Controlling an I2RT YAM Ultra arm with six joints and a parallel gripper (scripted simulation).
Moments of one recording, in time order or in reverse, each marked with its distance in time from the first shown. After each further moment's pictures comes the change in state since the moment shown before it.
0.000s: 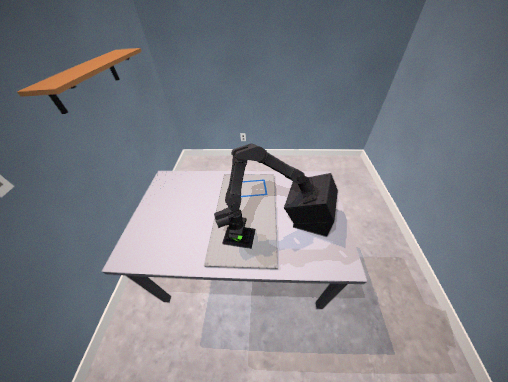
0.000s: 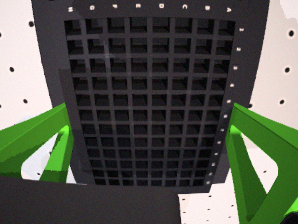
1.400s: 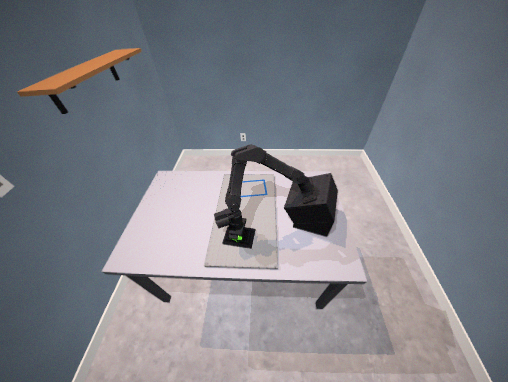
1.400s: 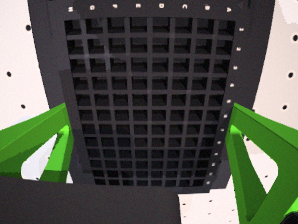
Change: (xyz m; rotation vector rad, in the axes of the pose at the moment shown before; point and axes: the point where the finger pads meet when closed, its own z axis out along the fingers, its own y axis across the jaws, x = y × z) arm -0.001 0.000 0.005 0.002 0.001 -0.002
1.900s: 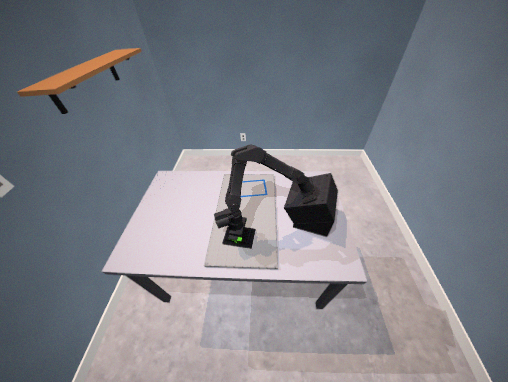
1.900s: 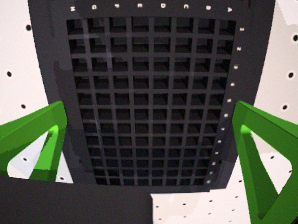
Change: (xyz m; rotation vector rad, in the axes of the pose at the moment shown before) arm 0.000 0.000 0.000 0.000 0.000 0.000
